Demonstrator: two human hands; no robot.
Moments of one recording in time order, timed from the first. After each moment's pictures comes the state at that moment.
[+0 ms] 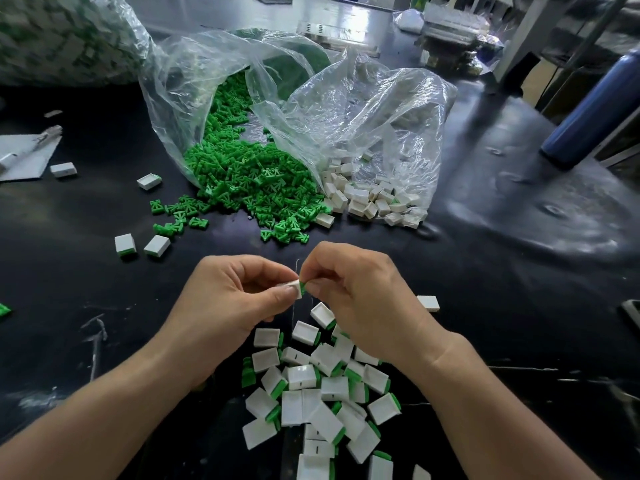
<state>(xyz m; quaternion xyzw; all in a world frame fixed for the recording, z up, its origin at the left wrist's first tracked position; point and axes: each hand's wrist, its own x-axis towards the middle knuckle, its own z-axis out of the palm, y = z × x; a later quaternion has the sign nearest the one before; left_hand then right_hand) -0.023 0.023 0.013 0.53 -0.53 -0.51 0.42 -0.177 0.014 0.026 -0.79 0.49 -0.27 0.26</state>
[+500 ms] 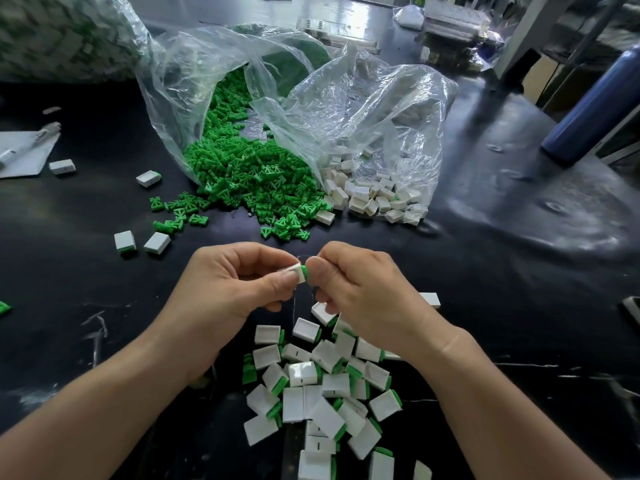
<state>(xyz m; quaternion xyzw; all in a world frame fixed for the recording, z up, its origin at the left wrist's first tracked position) -0.023 0.021 0.017 0.49 -0.49 -0.56 0.46 -0.176 0.013 0.030 -0.74 0.54 -0.23 0.34</state>
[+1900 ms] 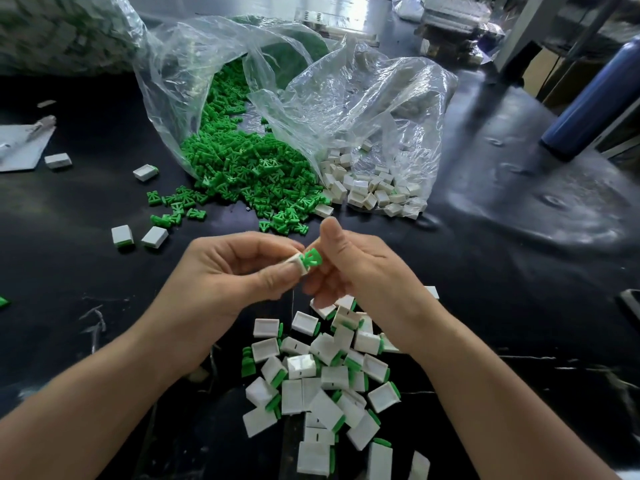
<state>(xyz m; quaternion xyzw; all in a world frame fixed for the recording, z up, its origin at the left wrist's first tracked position) -0.018 0.023 0.019 0.41 -0.53 -0.57 0.48 -0.176 0.014 0.030 -0.61 0.47 -0.33 0.55</state>
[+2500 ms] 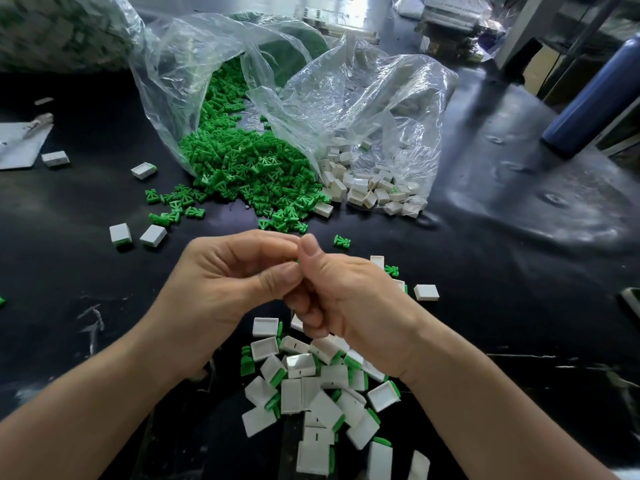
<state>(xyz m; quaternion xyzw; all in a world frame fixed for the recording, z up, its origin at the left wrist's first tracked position) -0.021 0.027 0.020 0.33 -0.54 -0.59 0.50 -0.163 0.026 0.029 -0.51 0.41 -0.30 0.69</state>
